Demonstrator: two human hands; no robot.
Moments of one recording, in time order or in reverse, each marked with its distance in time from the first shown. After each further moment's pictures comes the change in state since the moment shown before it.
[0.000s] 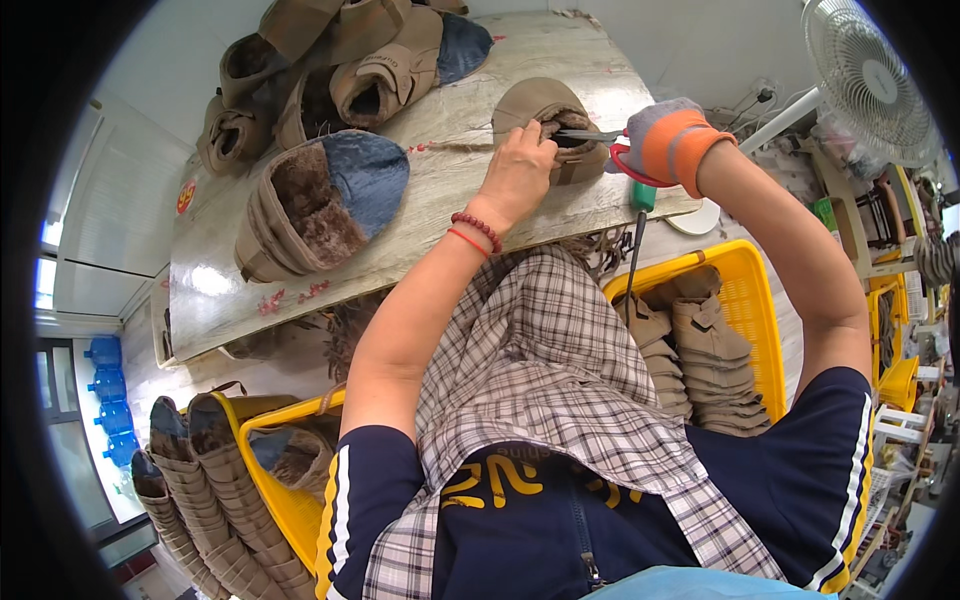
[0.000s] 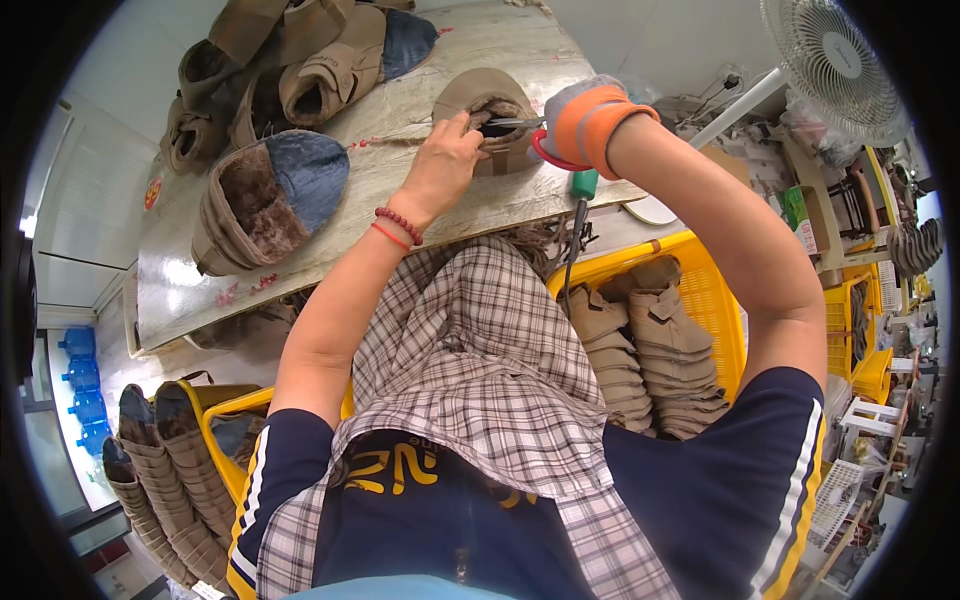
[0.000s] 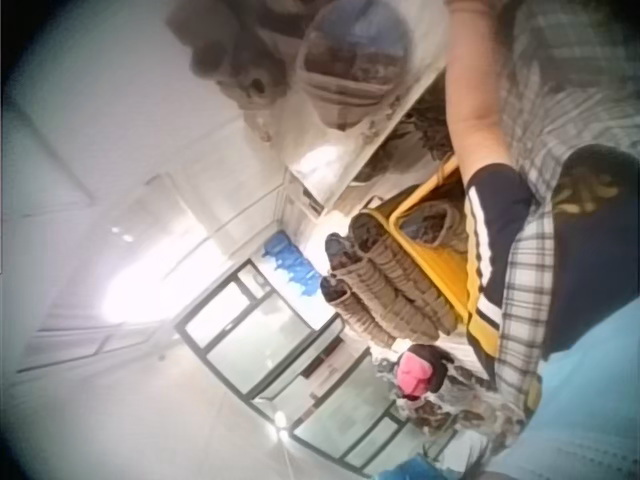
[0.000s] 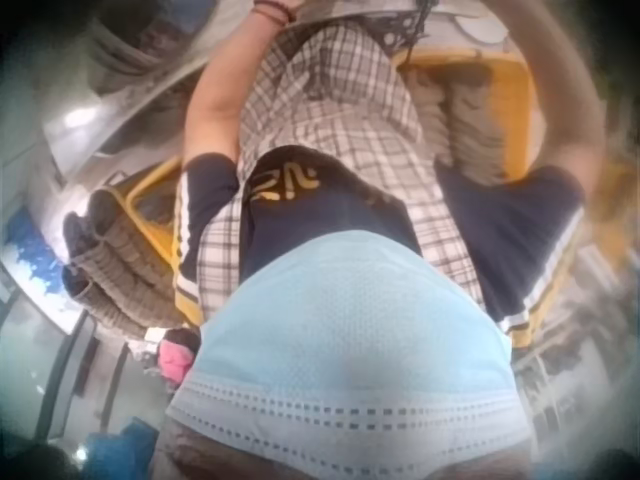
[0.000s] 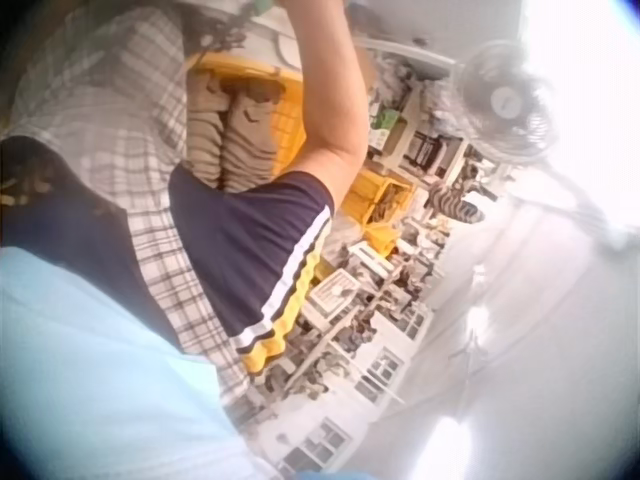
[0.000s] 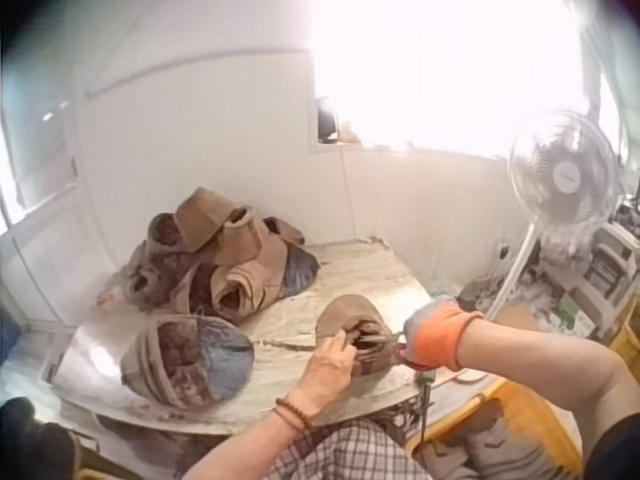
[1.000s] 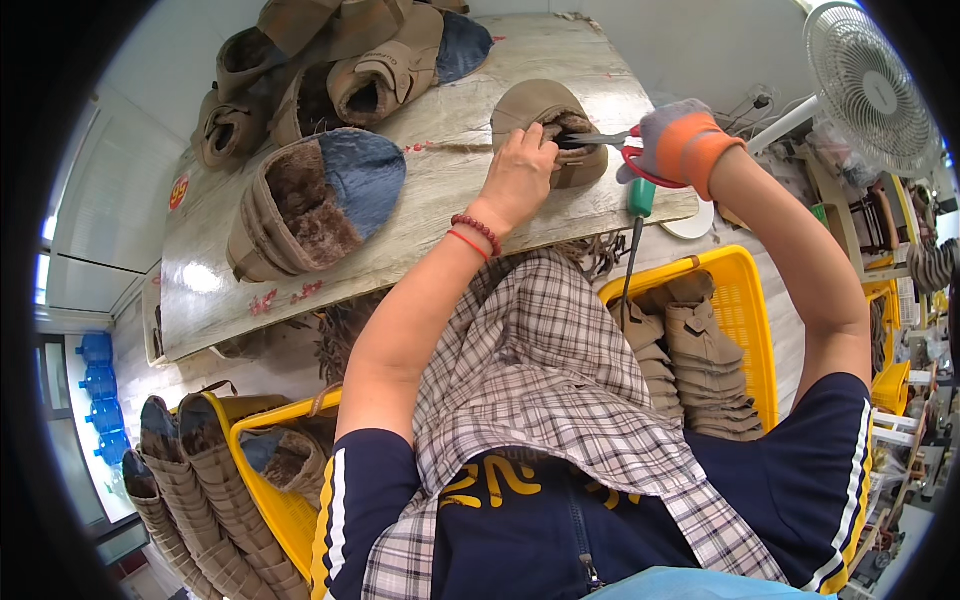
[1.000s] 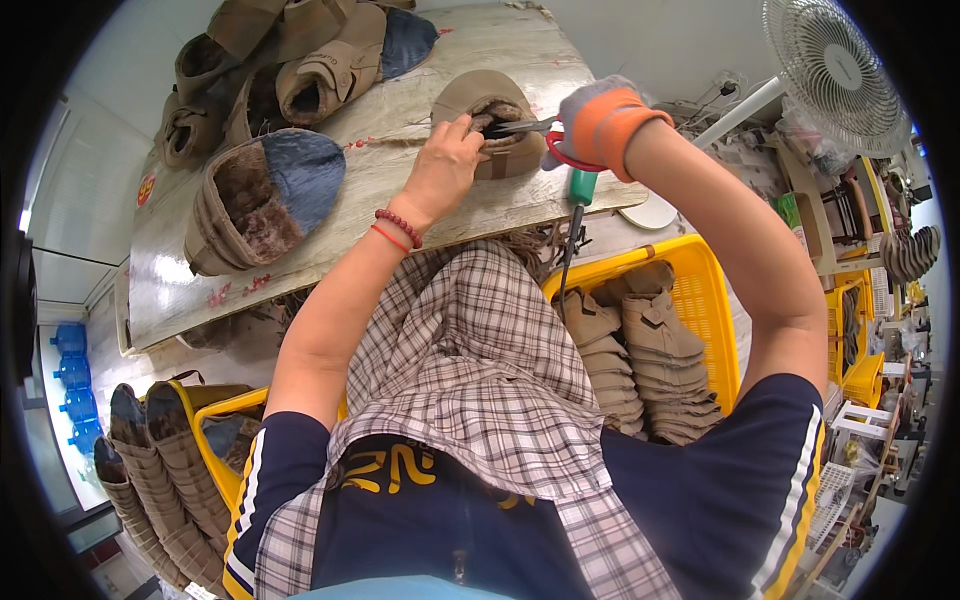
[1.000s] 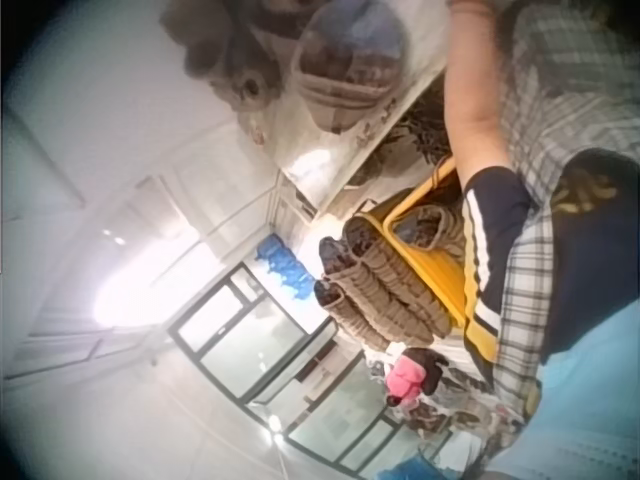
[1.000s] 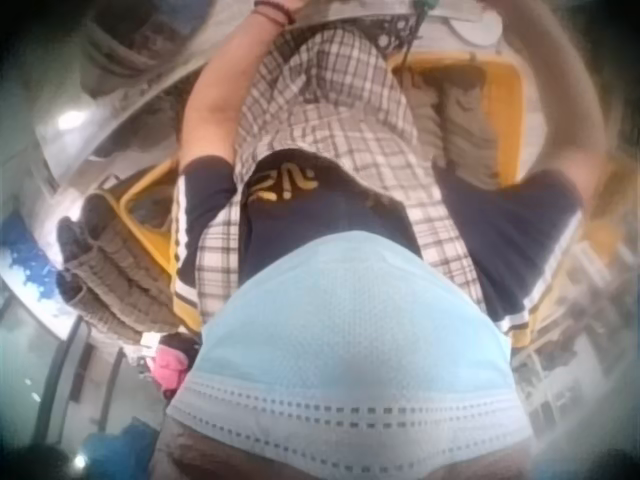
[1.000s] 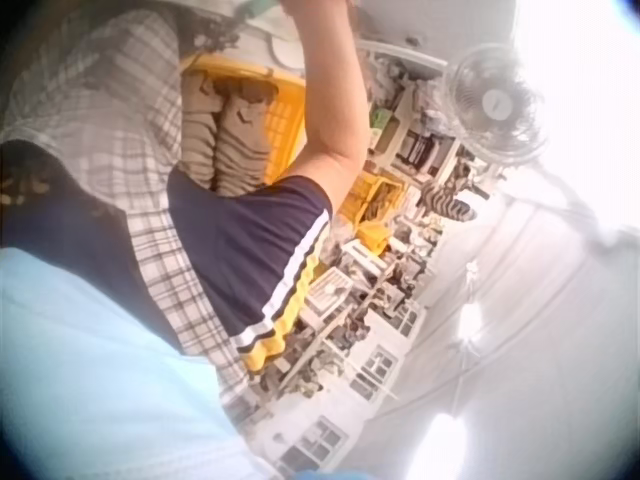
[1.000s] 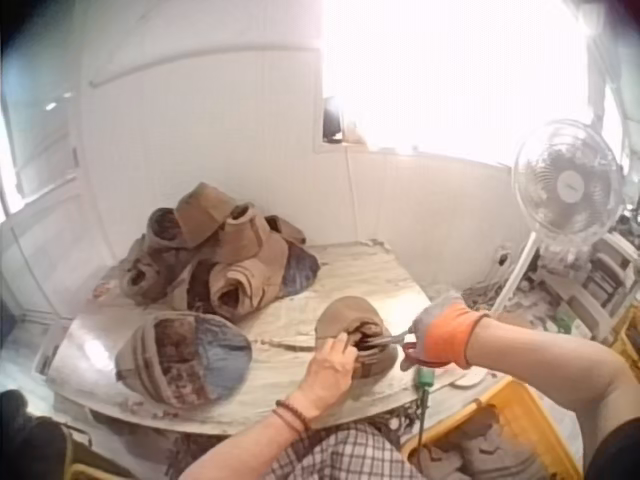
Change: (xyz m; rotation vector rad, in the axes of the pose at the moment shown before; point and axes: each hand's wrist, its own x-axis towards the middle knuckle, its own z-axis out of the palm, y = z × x) left_hand -0.002 -0.005 0.005 -0.007 0.009 0.000; right_hand 0.001 0.008 0.000 0.003 0.052 -0.028
